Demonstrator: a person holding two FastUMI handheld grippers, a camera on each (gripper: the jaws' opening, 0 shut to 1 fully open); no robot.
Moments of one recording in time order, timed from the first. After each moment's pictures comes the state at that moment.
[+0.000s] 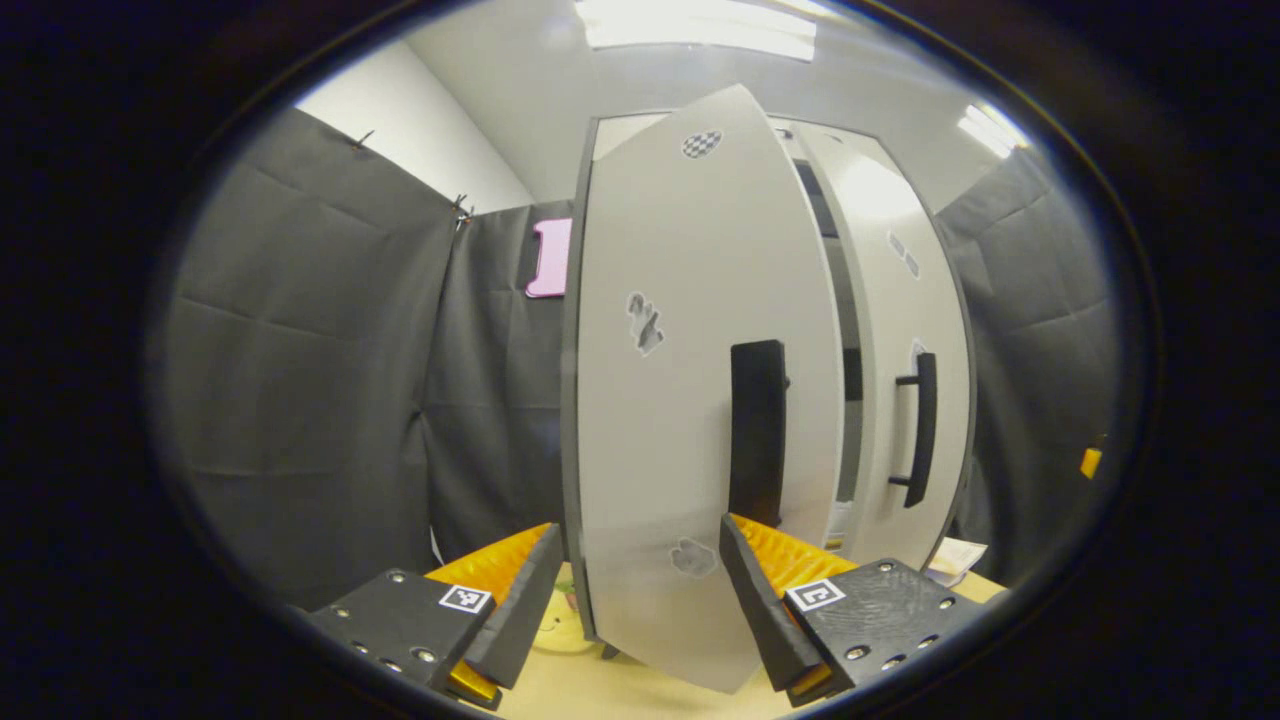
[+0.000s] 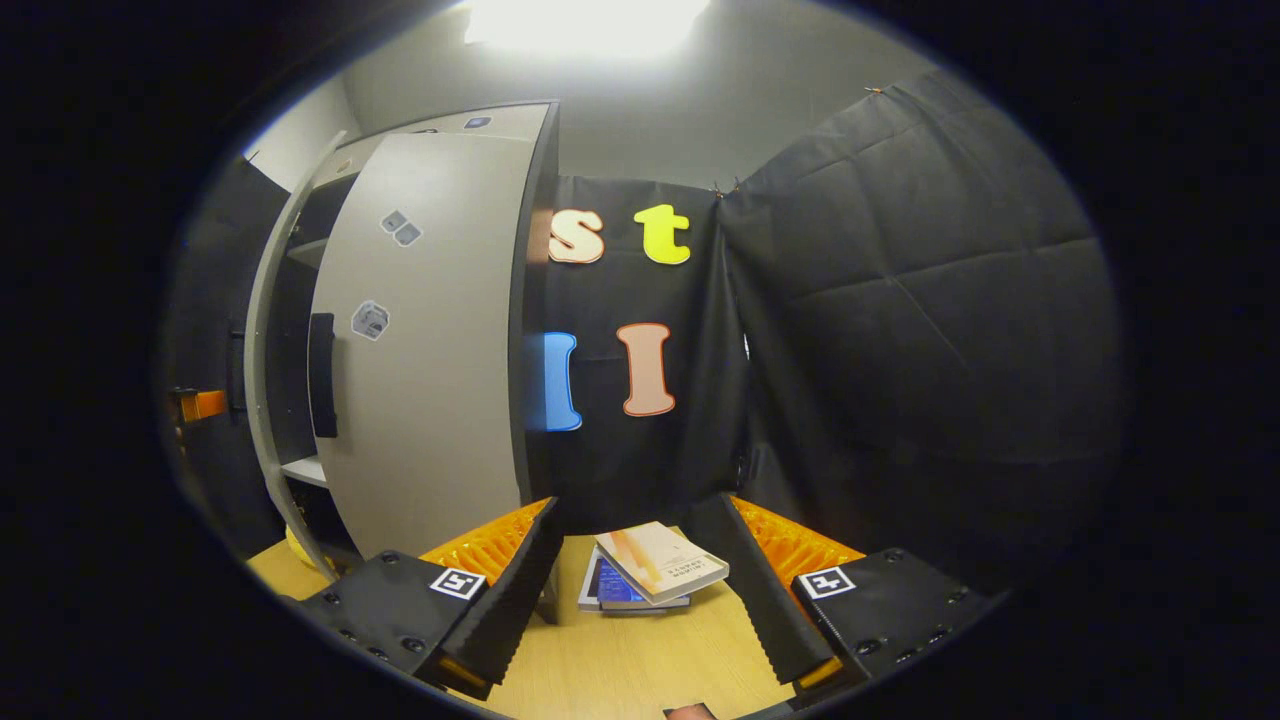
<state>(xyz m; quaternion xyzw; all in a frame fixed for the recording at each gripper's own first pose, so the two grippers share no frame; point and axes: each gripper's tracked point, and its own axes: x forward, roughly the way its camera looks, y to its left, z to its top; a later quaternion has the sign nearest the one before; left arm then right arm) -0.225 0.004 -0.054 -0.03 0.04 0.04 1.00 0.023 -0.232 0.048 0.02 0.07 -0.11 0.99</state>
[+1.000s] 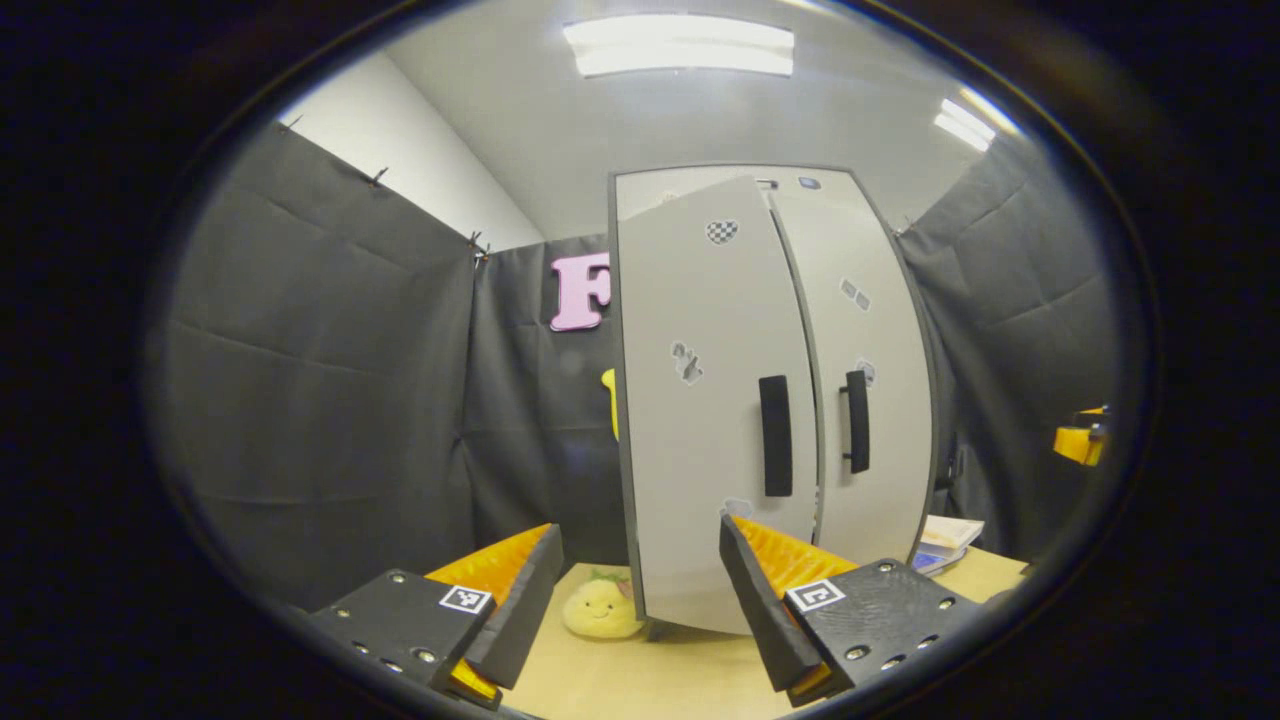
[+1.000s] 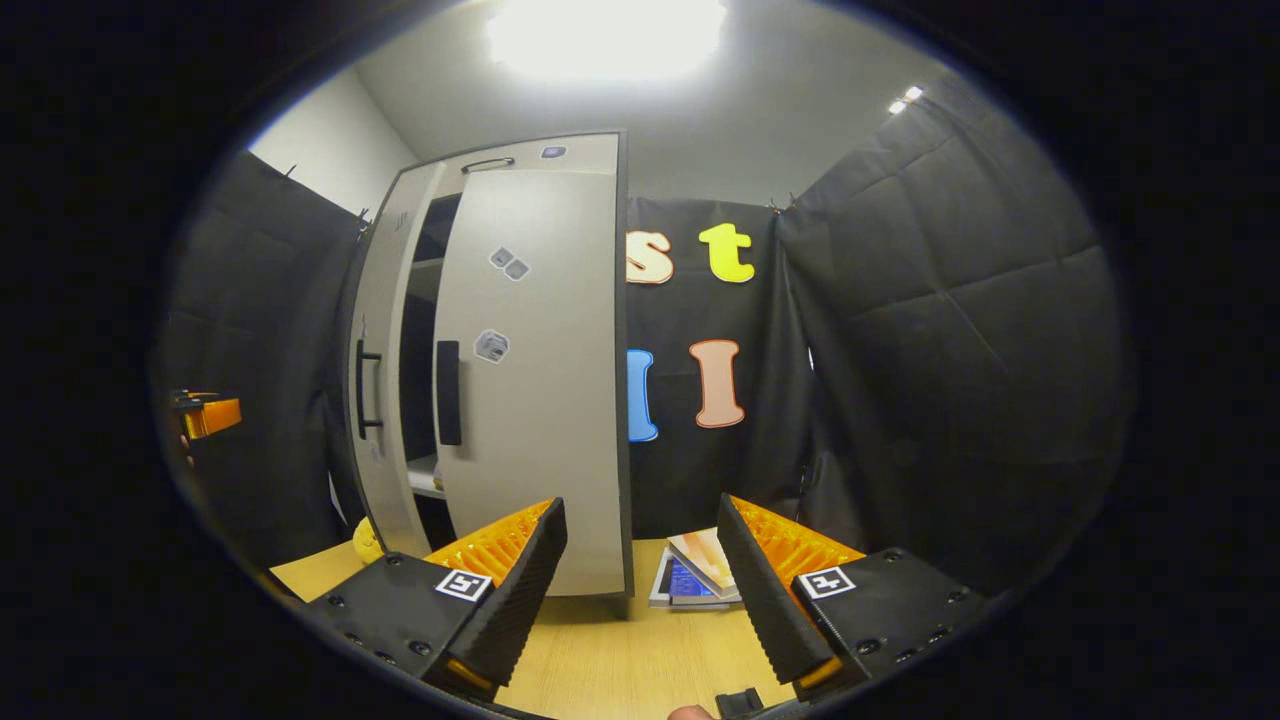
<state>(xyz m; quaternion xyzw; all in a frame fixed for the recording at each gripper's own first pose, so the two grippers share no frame) -0.368 0.066 -0.026 0.00 0.01 0.04 1.00 -0.039 -0.138 0.083 0.02 0.04 -0.01 1.00</state>
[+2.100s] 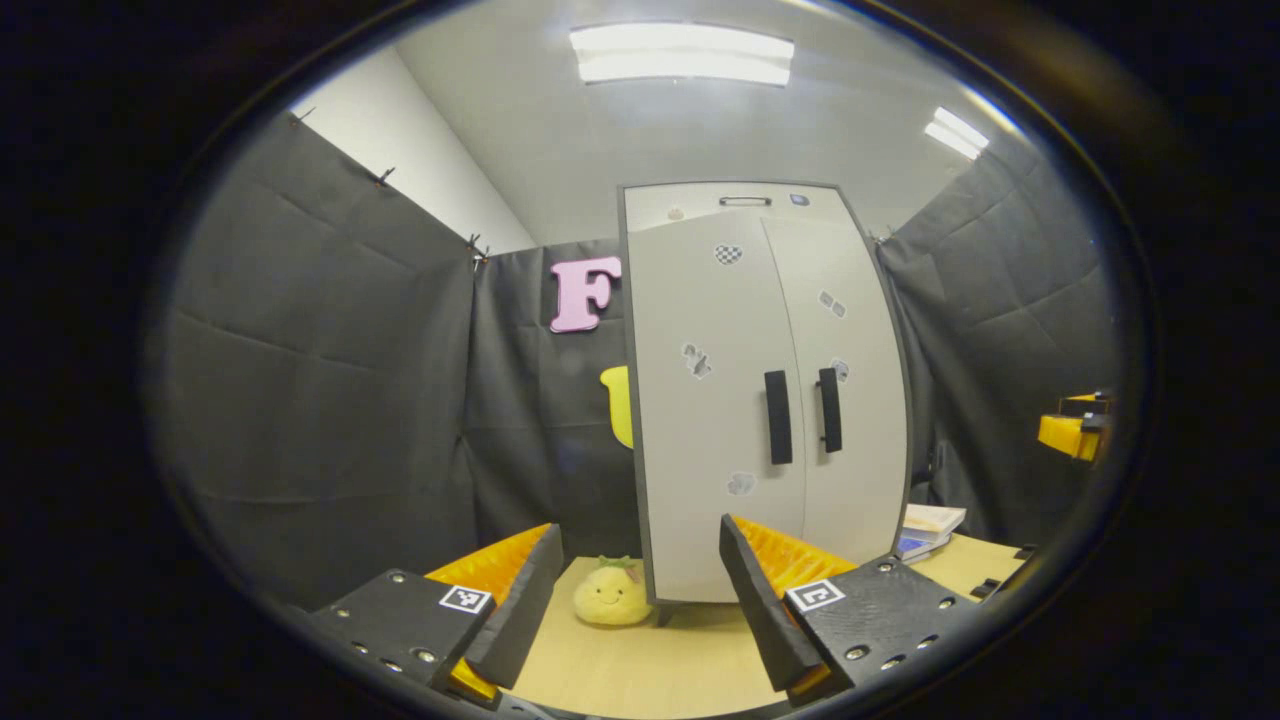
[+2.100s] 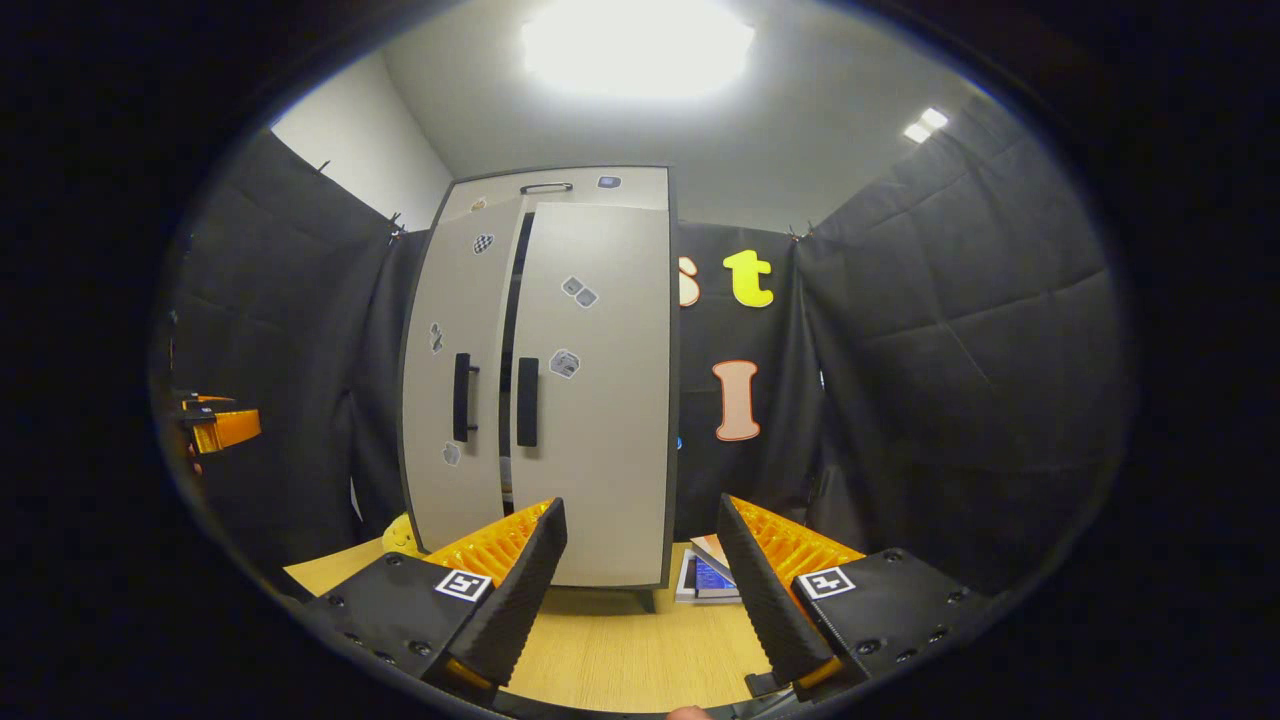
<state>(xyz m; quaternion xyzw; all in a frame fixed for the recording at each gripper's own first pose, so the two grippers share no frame) -0.416 0.095 -0.040 0.00 0.00 0.02 1.00 -0.095 -0.071 0.087 0.00 0.02 0.00 1.00</state>
